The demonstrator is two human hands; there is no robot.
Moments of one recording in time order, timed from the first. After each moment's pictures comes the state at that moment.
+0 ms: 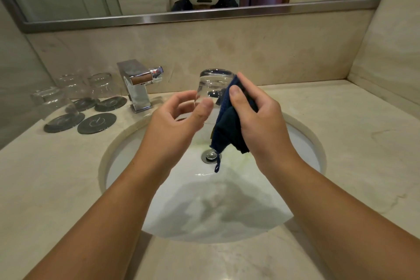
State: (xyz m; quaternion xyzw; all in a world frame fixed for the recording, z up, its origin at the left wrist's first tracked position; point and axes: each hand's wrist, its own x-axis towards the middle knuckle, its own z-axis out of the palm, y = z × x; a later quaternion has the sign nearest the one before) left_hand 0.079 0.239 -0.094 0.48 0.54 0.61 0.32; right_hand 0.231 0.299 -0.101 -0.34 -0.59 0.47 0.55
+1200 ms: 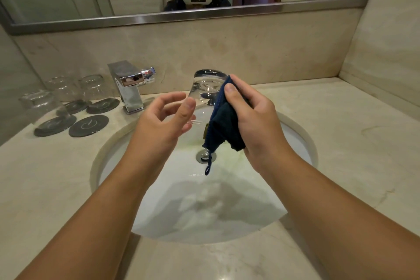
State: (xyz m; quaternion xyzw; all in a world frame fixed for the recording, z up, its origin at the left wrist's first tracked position) left_hand 0.074 0.242 -0.096 0.44 0.53 0.64 0.34; right_hand 0.230 0.308 -0.103 -0.33 -0.53 0.55 0.56
